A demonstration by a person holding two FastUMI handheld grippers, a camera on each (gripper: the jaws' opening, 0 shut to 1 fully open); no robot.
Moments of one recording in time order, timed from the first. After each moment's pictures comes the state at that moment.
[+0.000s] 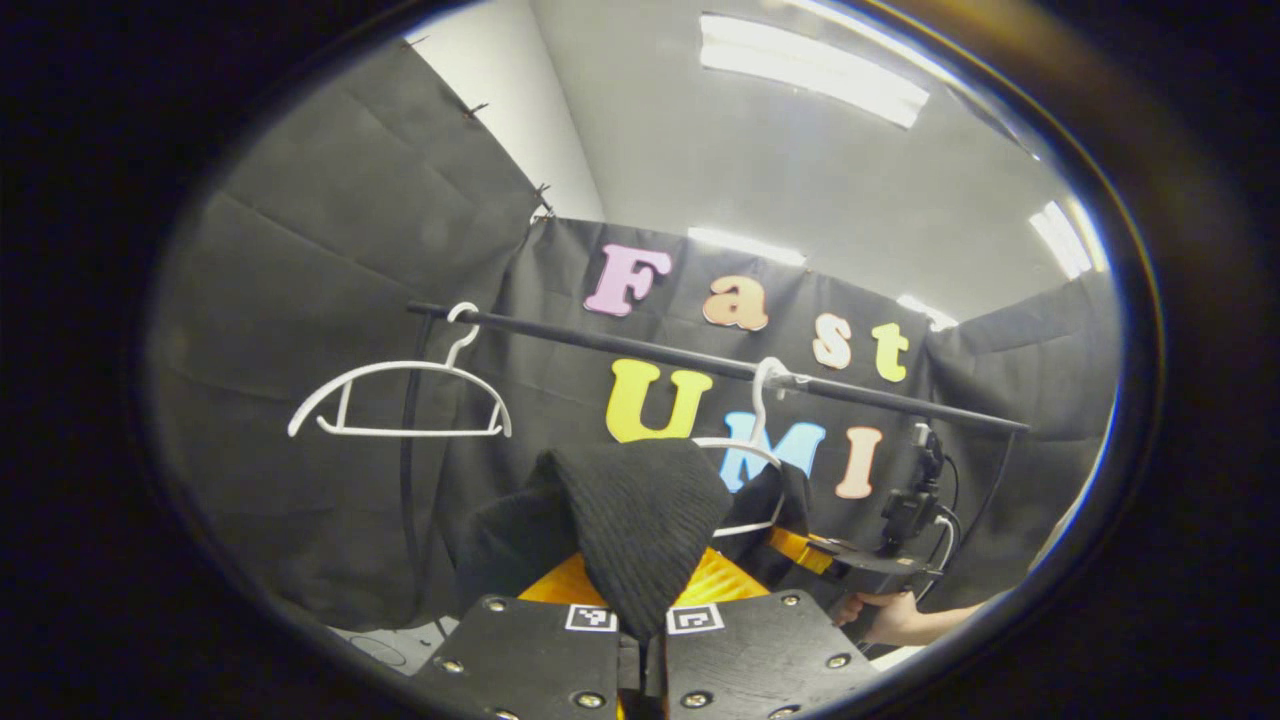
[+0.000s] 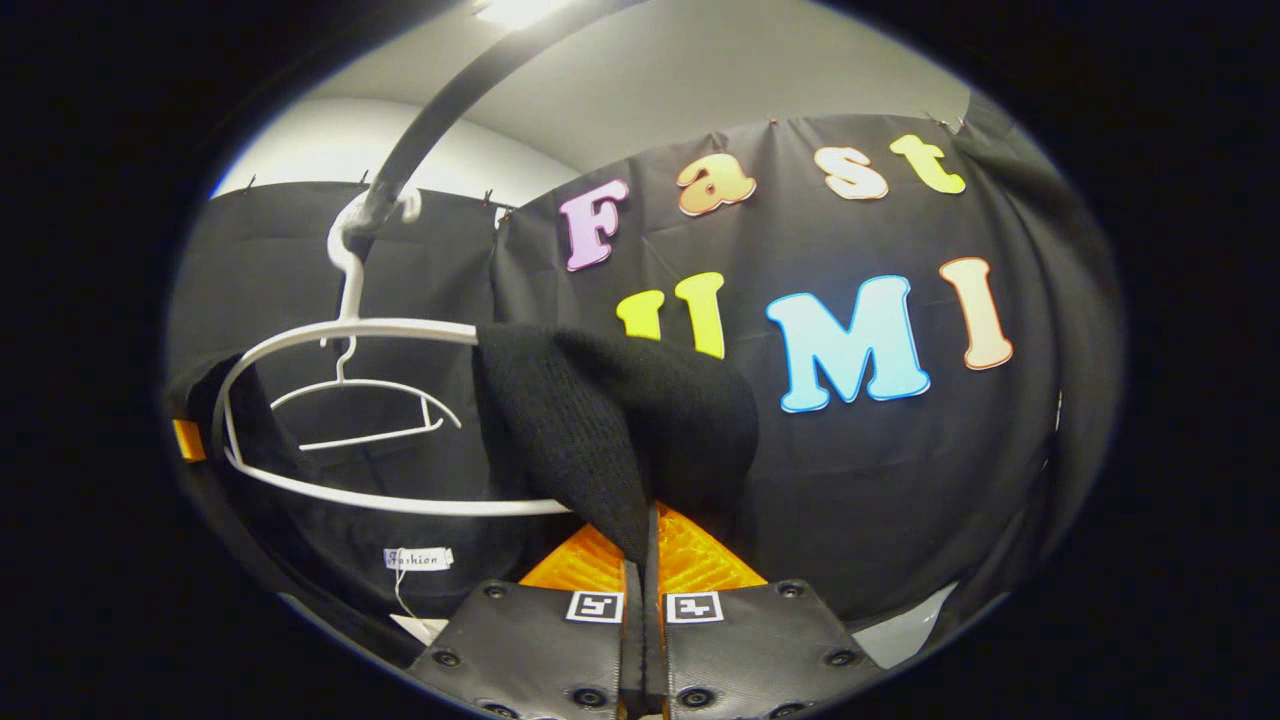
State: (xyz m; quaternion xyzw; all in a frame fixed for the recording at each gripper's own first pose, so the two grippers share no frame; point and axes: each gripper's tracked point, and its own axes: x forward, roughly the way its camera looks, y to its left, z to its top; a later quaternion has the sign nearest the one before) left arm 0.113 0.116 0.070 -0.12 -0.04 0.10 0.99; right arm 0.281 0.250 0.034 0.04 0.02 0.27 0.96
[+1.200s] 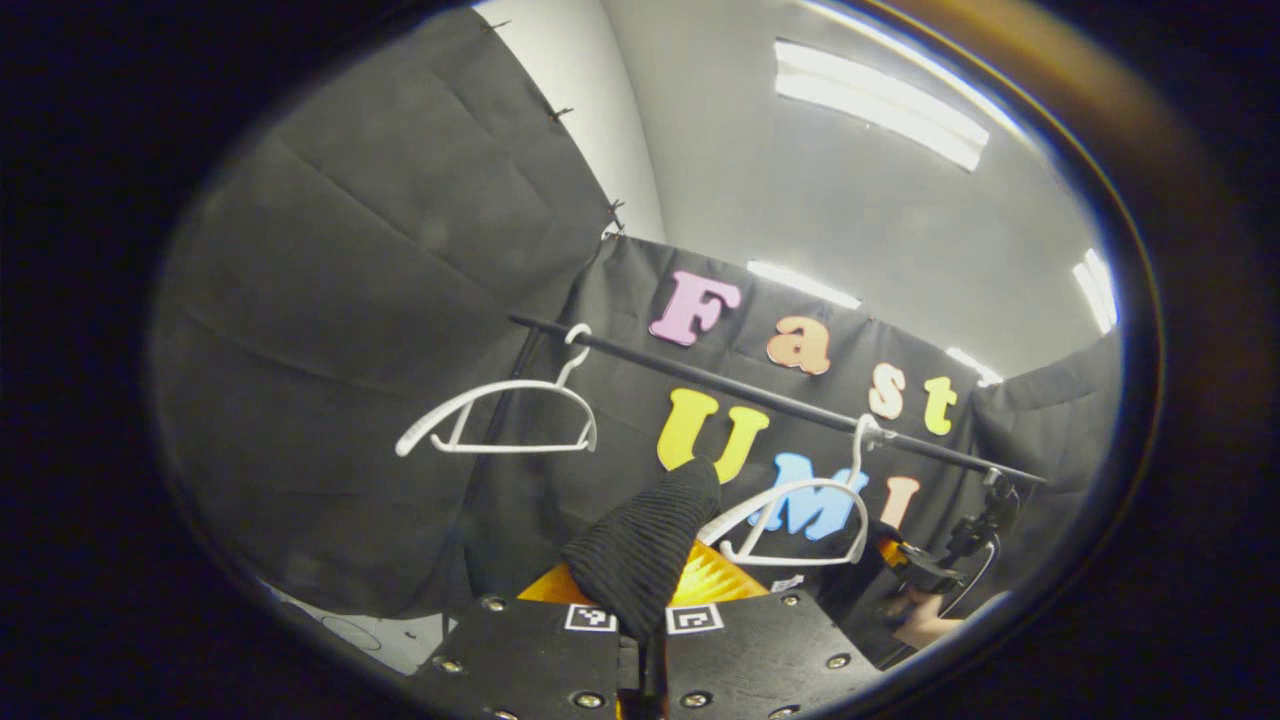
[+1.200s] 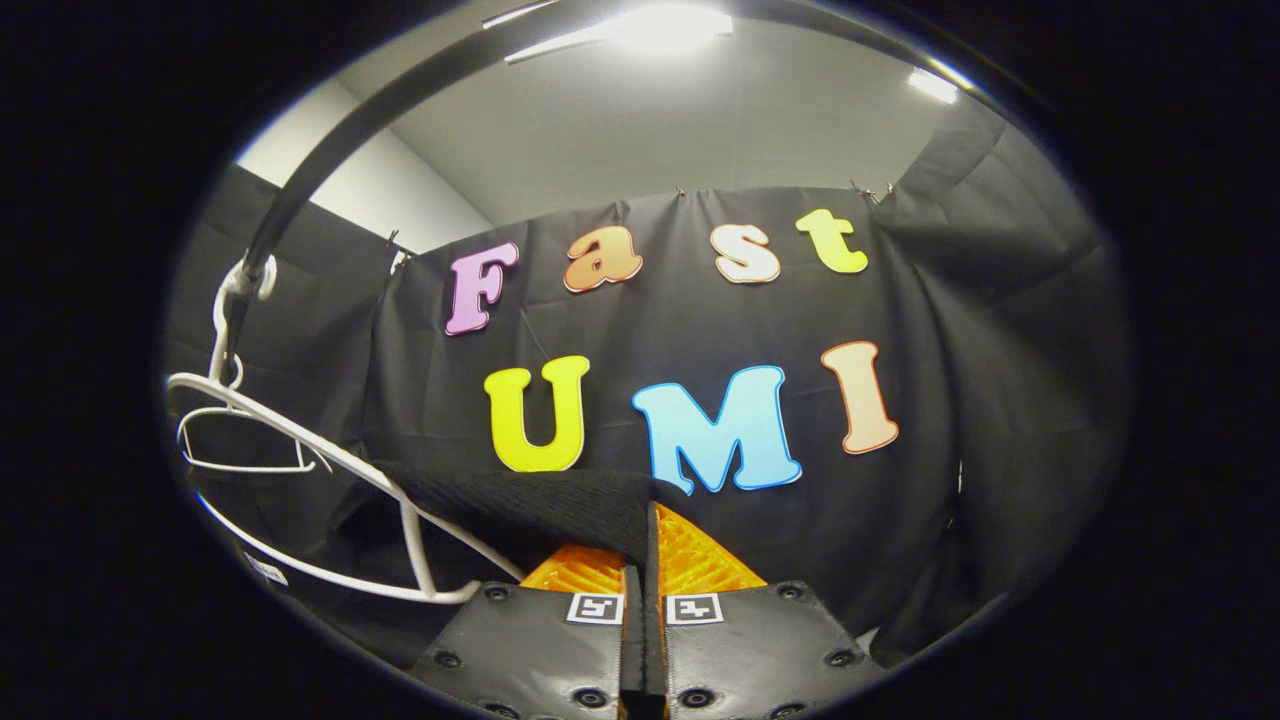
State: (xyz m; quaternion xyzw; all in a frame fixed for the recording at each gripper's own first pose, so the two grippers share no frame) left arm 0.084 0.212 0.036 -0.17 -0.06 0.17 0.97; right arm 0.369 0.155 0.070 0.02 -0.08 0.10 0.99
